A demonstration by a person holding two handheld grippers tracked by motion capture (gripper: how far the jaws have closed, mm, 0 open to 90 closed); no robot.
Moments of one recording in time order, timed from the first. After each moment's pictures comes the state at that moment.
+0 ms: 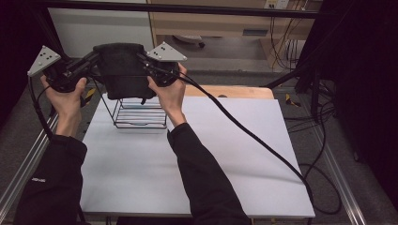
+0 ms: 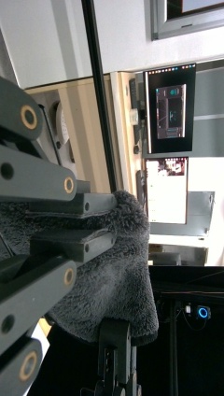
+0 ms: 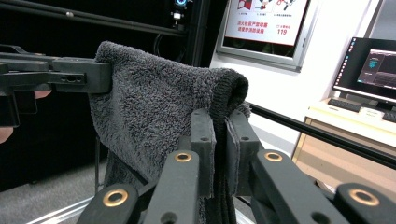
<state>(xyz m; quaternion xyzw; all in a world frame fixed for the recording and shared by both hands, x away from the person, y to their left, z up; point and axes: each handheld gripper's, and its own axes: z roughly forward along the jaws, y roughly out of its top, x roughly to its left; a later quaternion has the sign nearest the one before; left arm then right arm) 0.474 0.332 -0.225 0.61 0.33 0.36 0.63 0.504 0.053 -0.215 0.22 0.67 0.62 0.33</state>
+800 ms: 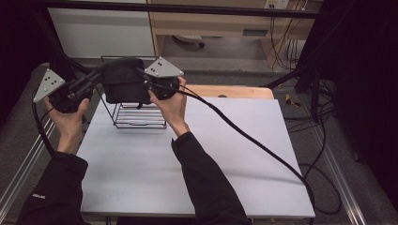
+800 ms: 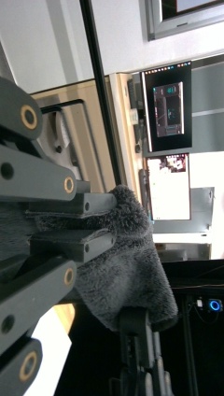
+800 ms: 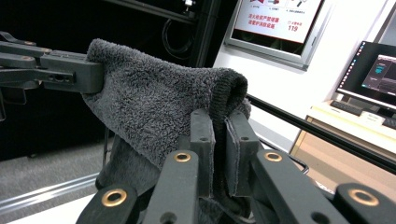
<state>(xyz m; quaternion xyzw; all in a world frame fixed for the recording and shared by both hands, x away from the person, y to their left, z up) 0.443 0.331 -0.267 0.62 0.31 0.38 0.62 0.484 0.053 -0.239 0.19 0.70 0.60 0.34</state>
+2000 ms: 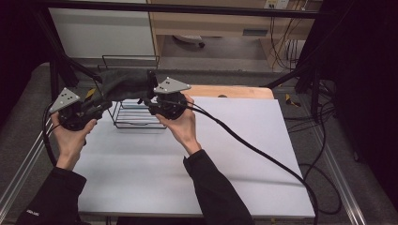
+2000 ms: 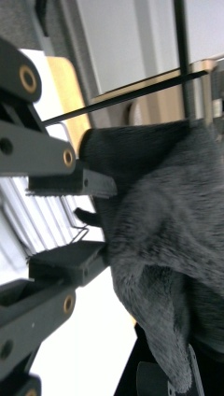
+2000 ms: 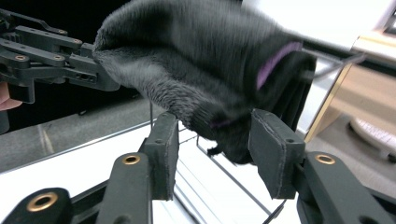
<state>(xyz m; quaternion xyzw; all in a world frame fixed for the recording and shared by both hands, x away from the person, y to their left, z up) 0.424 0.325 -0.305 0.69 0.40 0.30 0.53 0.461 0.032 -0.279 0.24 0.76 0.55 0.24</state>
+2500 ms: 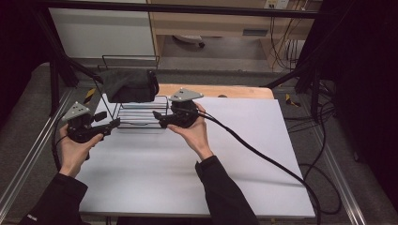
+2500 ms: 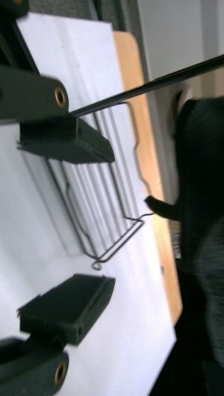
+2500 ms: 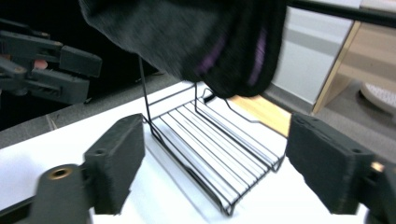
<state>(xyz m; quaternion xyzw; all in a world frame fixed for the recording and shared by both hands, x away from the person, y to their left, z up) 0.417 0.316 -0.344 0.72 0.44 0.24 0.48 0.463 -0.002 -0.315 0.28 0.77 0.53 0.20</state>
